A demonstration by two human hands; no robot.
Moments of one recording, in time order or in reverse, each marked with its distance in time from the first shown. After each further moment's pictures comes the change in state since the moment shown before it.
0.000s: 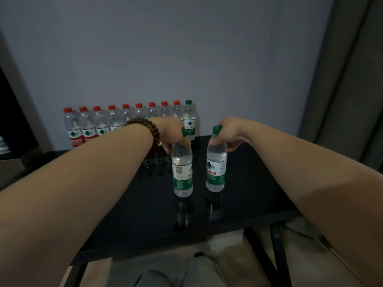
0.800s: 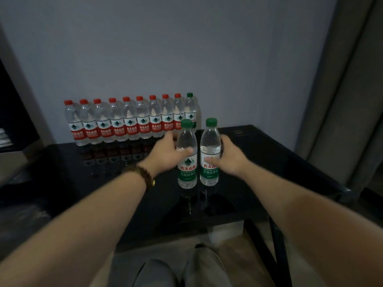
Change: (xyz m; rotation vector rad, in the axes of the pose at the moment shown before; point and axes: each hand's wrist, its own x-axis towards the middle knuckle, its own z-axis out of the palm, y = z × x) left_hand -0.018 -0.048 0.095 -0.446 0.377 0.060; right_hand -0.012 0.063 0.093 0.303 0.197 -0.211
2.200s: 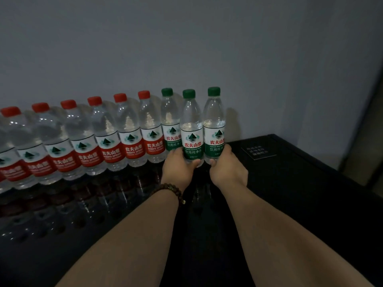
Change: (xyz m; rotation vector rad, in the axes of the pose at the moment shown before) left_hand 0.348 -0.104 0.179 0.071 0.250 -0.009; right_hand 0.330 0.143 0.050 -0.344 0.357 0.257
